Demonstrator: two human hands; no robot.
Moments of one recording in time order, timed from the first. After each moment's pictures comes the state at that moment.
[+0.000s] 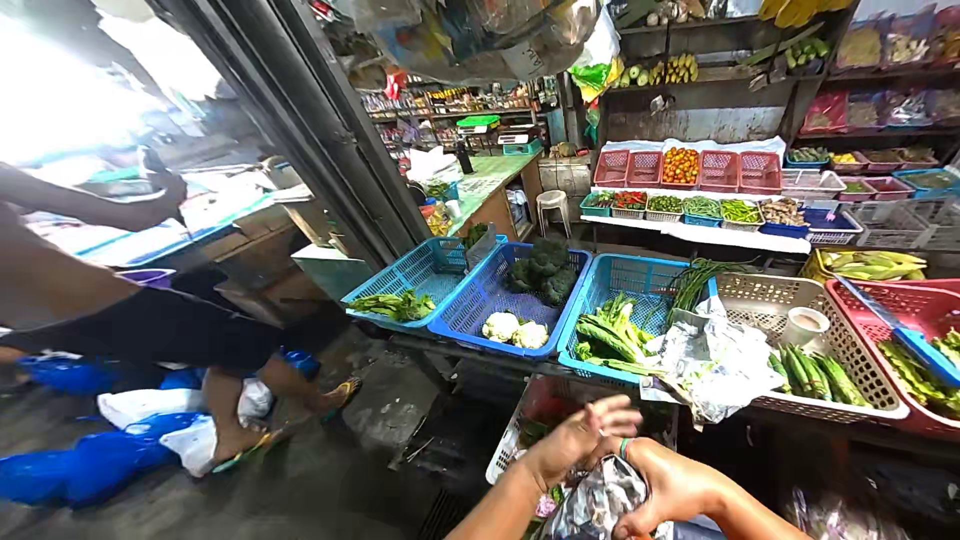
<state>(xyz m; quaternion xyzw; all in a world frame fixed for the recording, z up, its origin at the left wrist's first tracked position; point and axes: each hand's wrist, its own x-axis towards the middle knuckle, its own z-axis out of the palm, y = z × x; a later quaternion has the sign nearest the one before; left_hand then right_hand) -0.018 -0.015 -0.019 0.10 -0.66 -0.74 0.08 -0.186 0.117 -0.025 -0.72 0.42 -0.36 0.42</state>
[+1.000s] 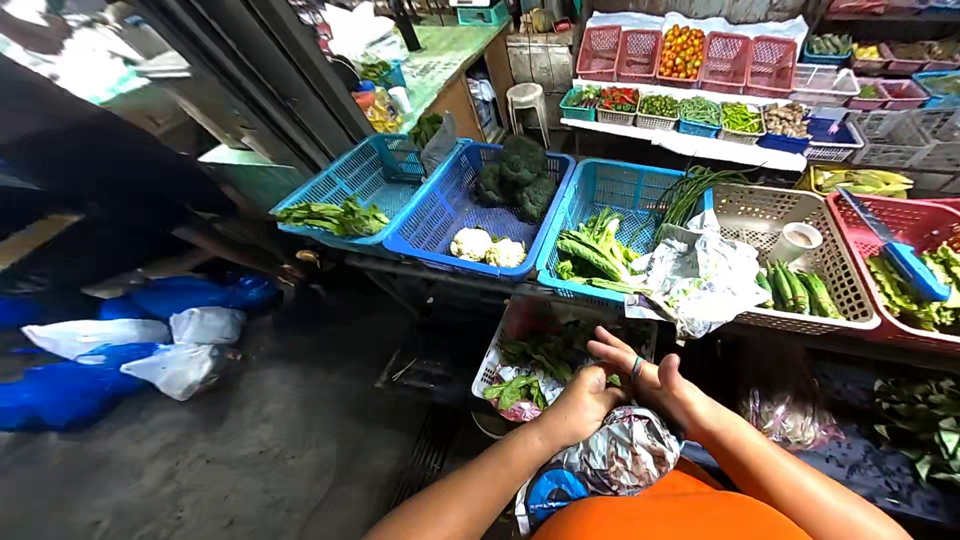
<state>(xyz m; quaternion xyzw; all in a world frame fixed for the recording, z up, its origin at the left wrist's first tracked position) -0.023 0.047 -0.029 0.14 -0.63 -0.75 0.12 -0.172 0.145 -0.040 -0.52 0.37 -0.57 0.52</state>
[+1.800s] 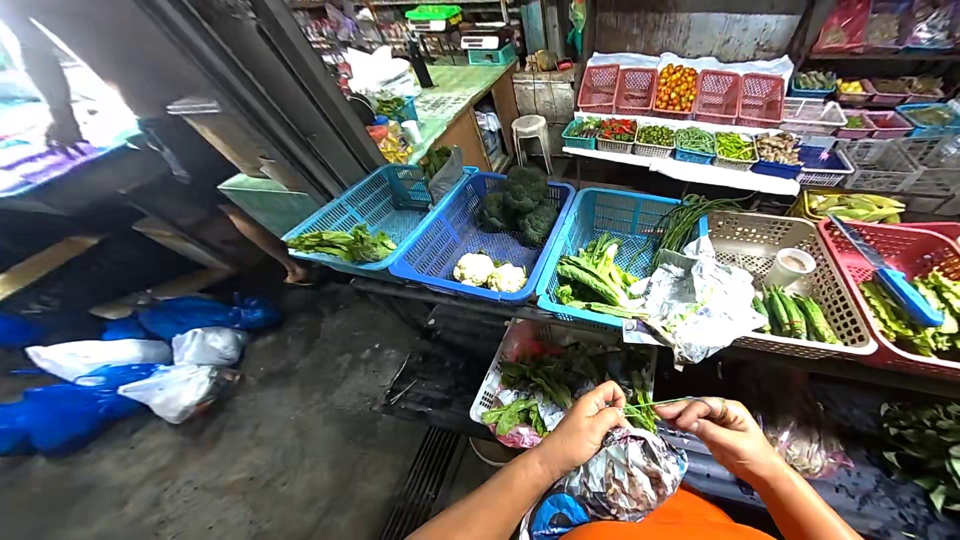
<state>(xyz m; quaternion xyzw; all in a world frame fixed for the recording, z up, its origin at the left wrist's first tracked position) -0.026 0.042 -0.040 0.16 -0.65 -0.74 0.07 -0.231 0.207 -0.088 -0.48 0.36 -0.67 0.45</state>
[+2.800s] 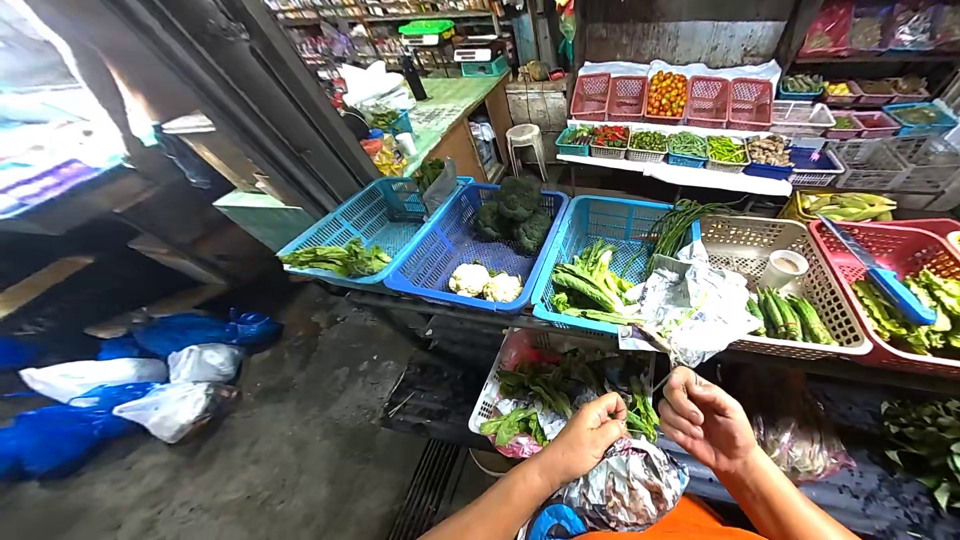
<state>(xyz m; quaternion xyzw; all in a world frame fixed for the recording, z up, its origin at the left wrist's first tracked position) -0.030 0.040 -0.035 0.16 -0.68 -0.71 0.03 -0.218 0.169 -0.060 -0.29 0.13 -0.72 0.61</state>
